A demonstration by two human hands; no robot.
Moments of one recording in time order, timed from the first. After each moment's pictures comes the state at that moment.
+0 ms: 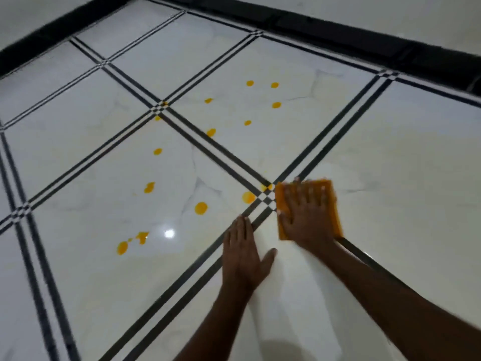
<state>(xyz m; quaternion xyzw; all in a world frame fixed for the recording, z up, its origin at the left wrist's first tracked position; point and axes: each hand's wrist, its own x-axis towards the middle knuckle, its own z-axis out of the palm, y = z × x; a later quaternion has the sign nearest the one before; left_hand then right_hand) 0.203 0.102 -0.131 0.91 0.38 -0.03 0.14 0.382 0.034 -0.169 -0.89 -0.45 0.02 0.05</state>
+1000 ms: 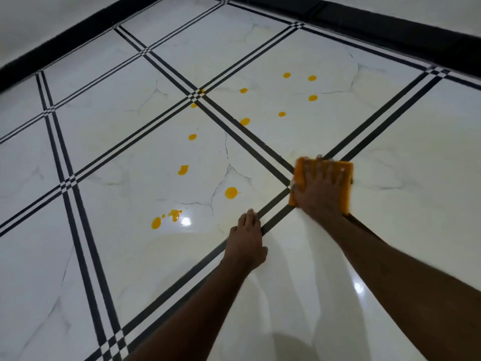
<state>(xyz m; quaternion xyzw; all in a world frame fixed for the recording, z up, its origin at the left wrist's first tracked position) 0.164 0.141 -0.107 0.91 0.34 -0.20 0.11 0.388 0.101 -0.168 -0.91 -0.39 0.04 0.08</state>
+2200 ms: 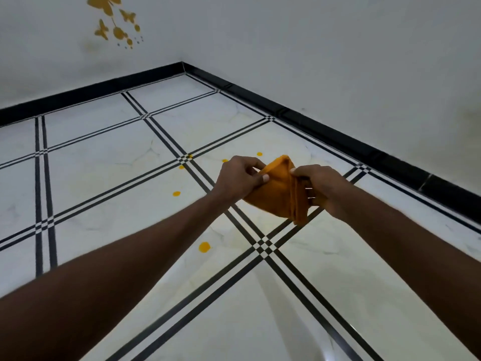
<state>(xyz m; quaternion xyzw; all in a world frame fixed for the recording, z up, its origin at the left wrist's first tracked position) 0.296 0.192 0.156 0.85 0.30 0.18 0.40 0.429 0.045 0.175 -0.75 -0.17 0.40 0.49</state>
